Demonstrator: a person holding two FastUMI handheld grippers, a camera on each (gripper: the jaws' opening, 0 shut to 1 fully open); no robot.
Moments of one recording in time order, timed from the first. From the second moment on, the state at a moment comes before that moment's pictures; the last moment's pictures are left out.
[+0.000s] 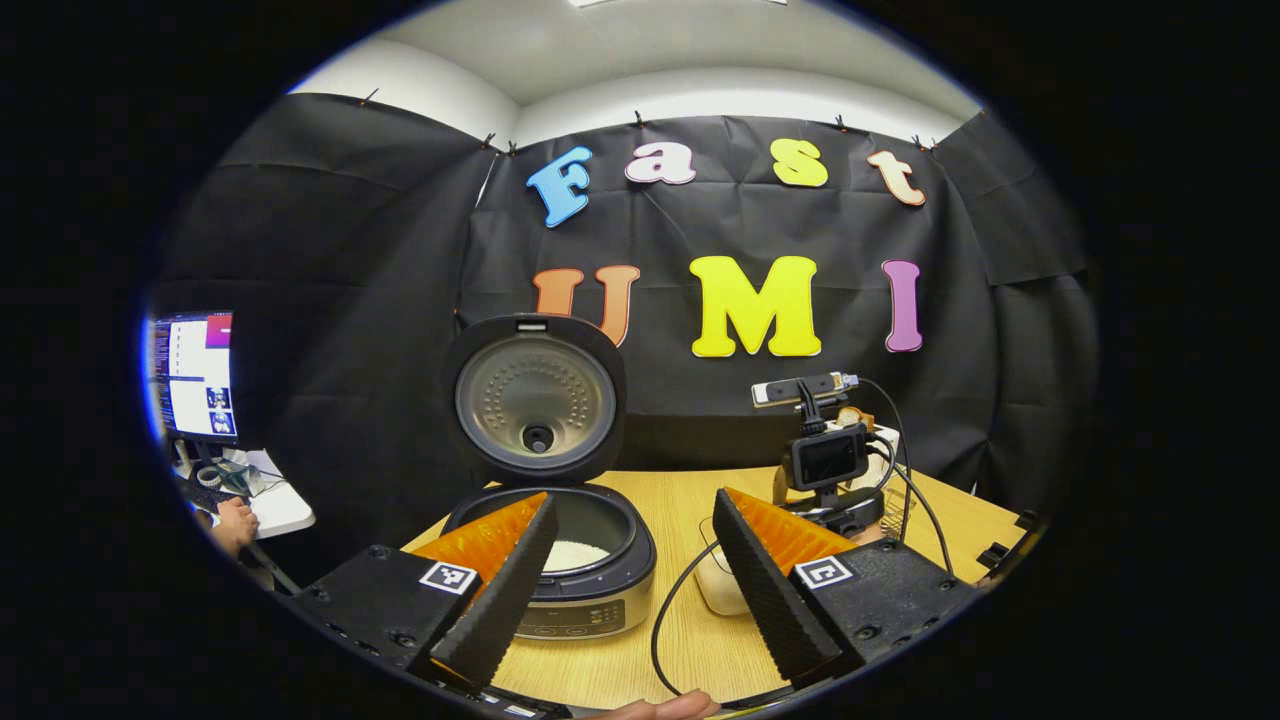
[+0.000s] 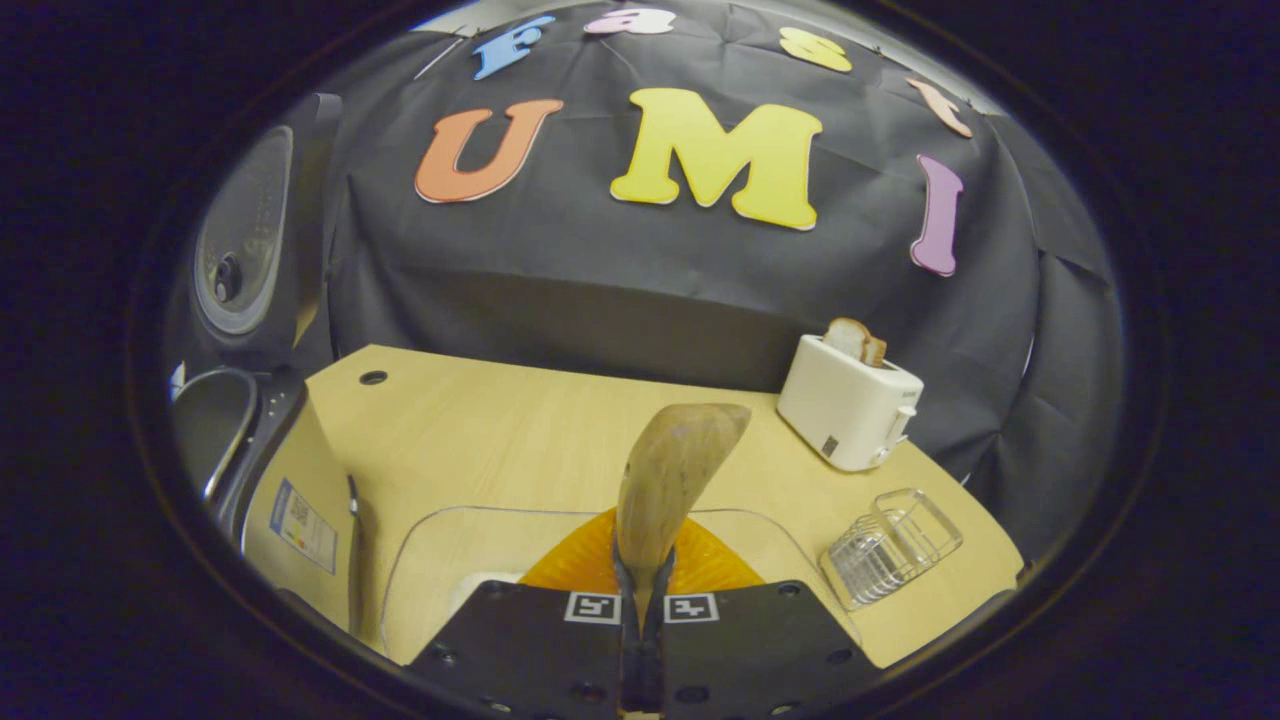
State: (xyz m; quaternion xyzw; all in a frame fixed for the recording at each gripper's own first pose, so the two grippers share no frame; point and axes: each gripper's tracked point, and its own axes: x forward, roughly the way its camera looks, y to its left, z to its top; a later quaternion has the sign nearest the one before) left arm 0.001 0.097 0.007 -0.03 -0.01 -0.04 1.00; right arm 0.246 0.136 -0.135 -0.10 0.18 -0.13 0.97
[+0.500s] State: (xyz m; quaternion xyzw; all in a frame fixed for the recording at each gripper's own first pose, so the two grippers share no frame) left arm 0.004 0.104 0.004 -0.03 0.00 -0.04 1.00; right arm 0.233 0.146 -0.143 0.12 0.20 -0.11 0.97
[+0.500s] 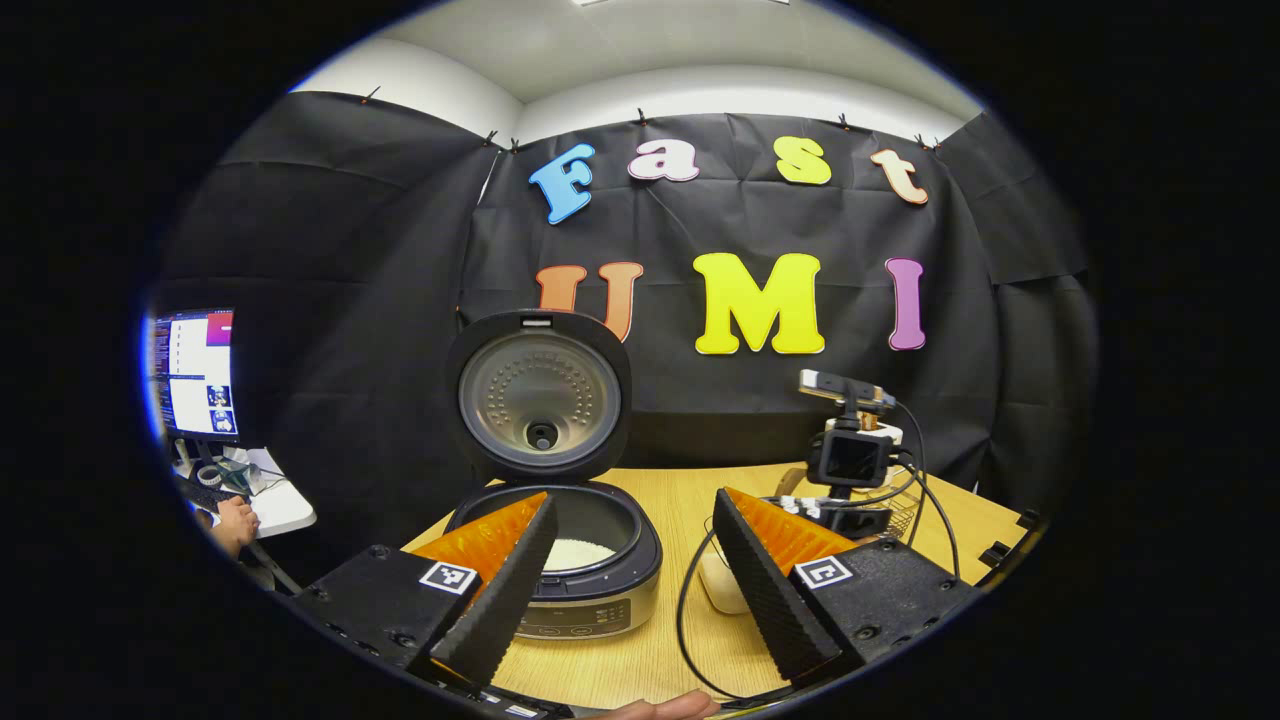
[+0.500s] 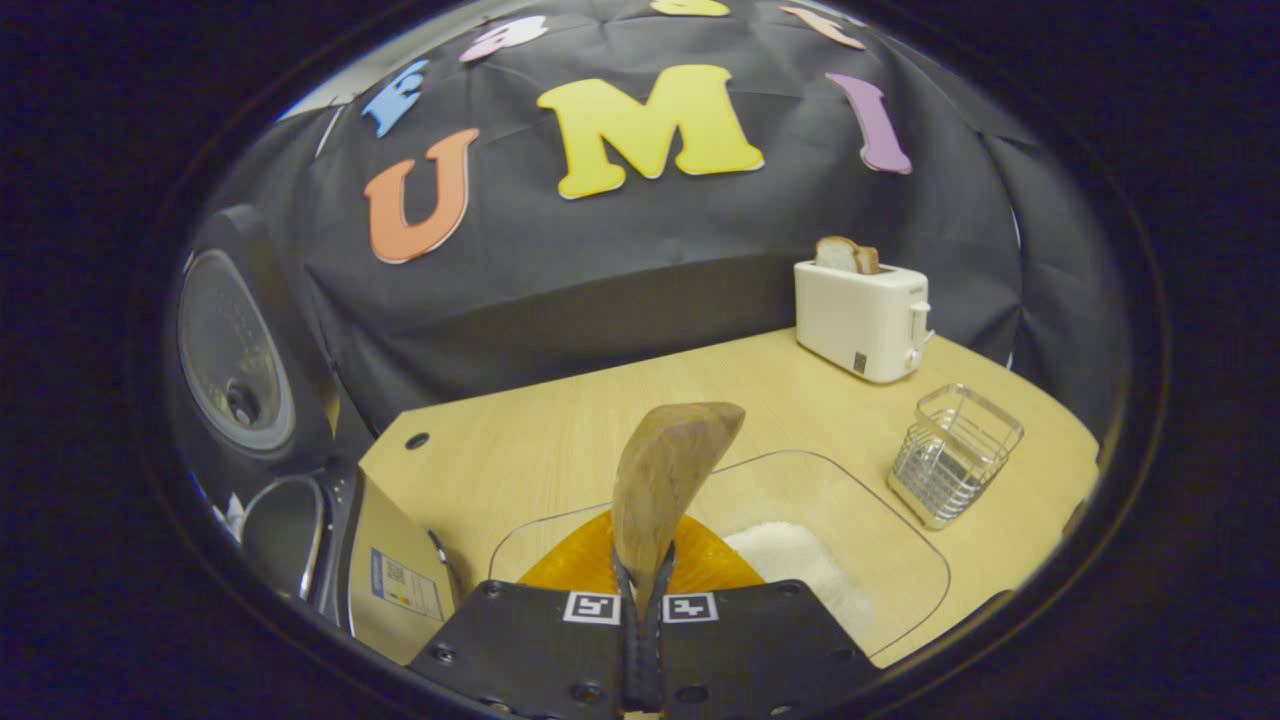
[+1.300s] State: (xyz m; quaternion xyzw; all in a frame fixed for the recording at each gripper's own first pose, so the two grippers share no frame) left arm 0.011 0.104 -0.002 -0.03 0.01 -0.04 1.00; right arm 0.228 0.124 -0.150 0.46 0.21 -0.02 0.87
